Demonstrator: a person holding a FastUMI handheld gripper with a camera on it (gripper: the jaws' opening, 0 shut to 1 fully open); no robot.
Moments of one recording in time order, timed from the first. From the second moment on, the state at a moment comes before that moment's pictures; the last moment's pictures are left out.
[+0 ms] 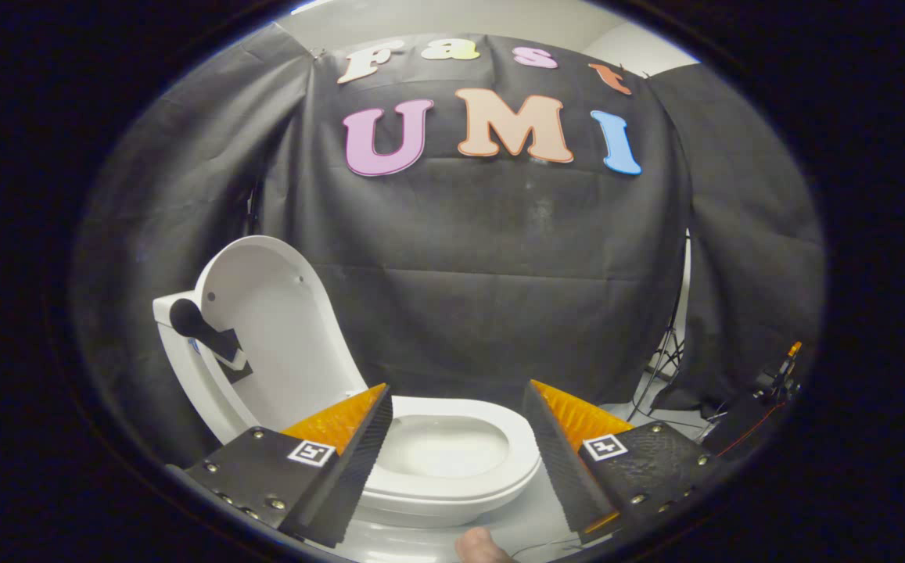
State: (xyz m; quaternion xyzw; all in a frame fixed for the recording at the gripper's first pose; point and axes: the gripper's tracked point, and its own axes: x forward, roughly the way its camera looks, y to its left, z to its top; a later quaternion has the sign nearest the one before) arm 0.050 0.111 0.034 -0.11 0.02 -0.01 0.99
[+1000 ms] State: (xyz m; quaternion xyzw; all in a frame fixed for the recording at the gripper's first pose) arm 0.033 0.099 0.054 -0.11 0.01 0.00 0.99
